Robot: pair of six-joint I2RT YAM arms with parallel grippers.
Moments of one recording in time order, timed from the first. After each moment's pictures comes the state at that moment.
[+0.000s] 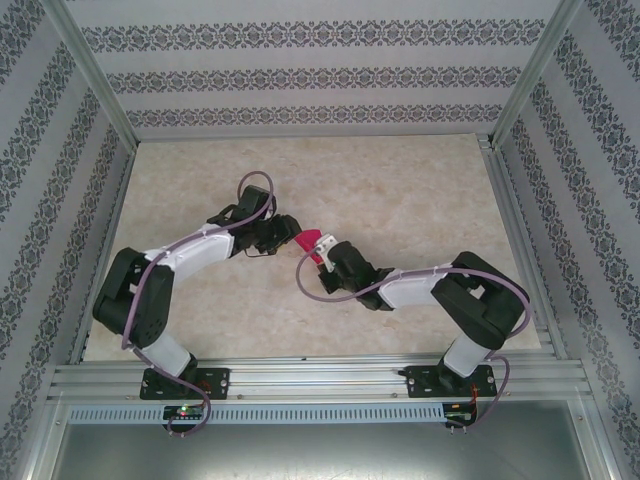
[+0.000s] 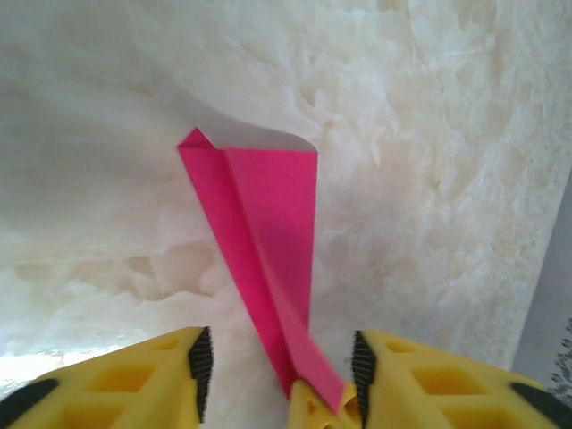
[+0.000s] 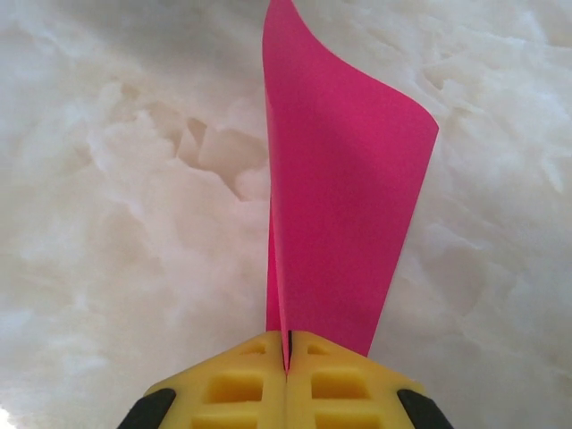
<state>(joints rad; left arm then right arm) -0.43 1.61 1.00 -0.28 0.27 -0.98 0.81 1.66 0.64 0.32 0.10 0.10</state>
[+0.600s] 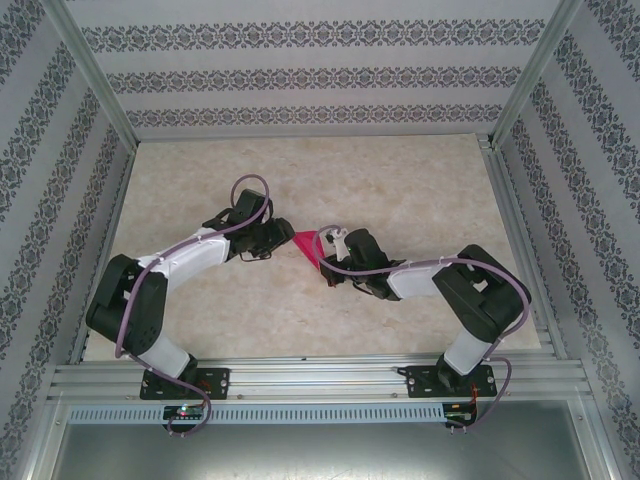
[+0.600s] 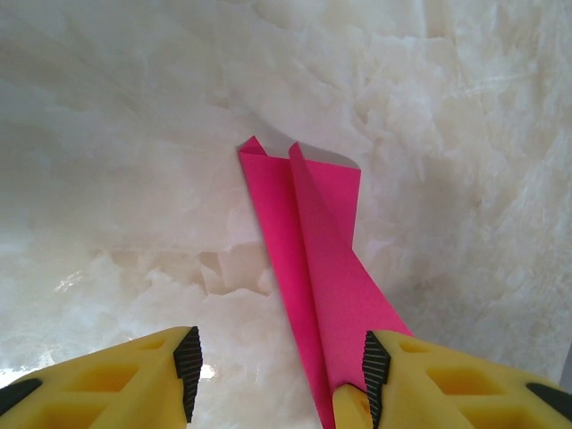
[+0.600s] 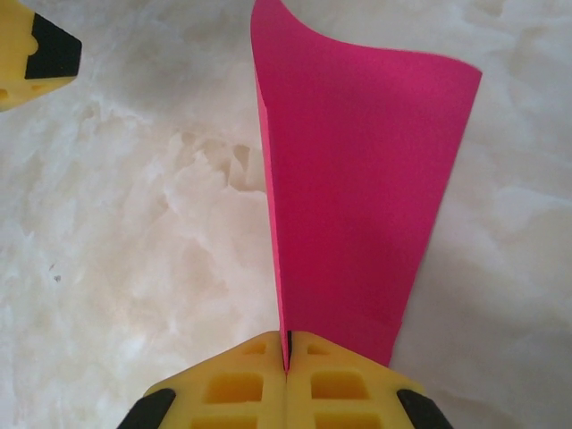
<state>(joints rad) -0.43 1.58 0.97 -0.32 0.20 -0.98 0.68 1.69 0.63 0.39 -0.25 0.38</state>
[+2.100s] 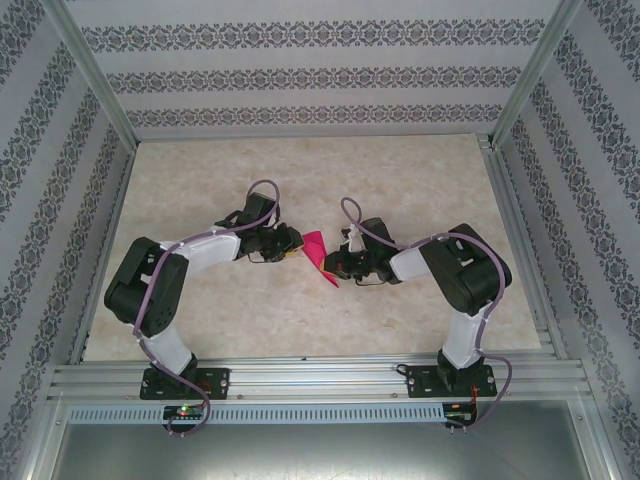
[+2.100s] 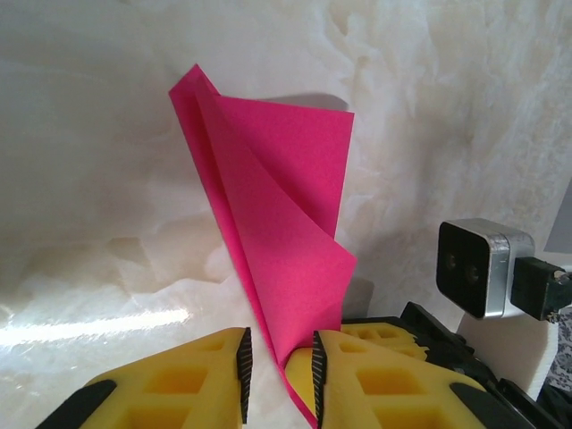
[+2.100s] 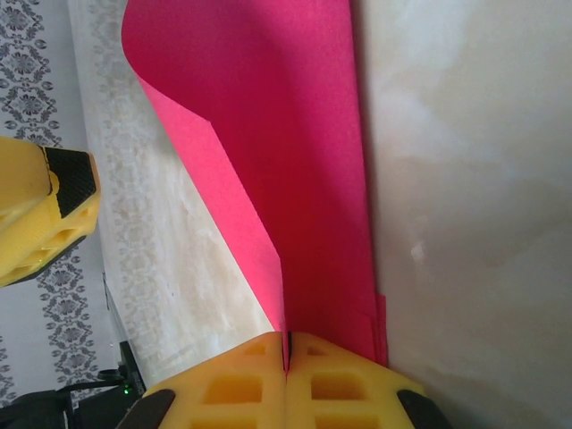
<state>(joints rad) -0.43 1.72 0.97 -0.17 0.41 -0.98 0.49 1.87 0.70 0.40 -0.72 0.89</state>
